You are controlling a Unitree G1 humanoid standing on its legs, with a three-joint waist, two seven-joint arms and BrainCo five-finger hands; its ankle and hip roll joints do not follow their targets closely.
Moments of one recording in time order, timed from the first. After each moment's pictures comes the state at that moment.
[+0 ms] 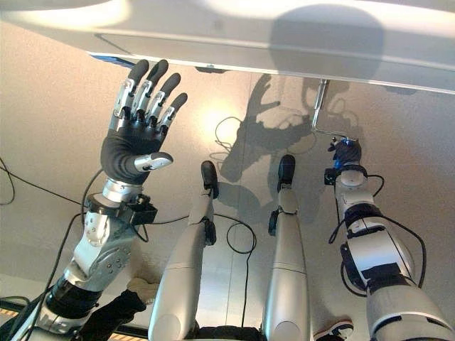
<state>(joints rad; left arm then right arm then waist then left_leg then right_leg) -0.31 0.48 -0.34 -0.39 -0.69 -0.36 0.03 -0.94 -0.52 0.27 1.29 0.37 -0.14 -0.23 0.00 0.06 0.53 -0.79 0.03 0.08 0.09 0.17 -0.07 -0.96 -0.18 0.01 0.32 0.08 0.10</state>
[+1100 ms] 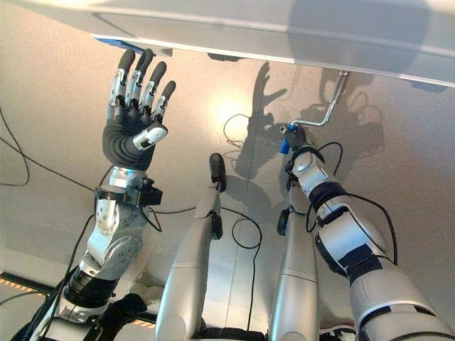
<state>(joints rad) -0.34 0.39 -0.29 -0.33 -0.68 -0.34 0.14 -1.06 -0.40 0.57 1.10 0.02 0.08 -0.24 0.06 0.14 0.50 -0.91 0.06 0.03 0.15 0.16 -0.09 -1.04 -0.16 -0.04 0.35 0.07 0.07</state>
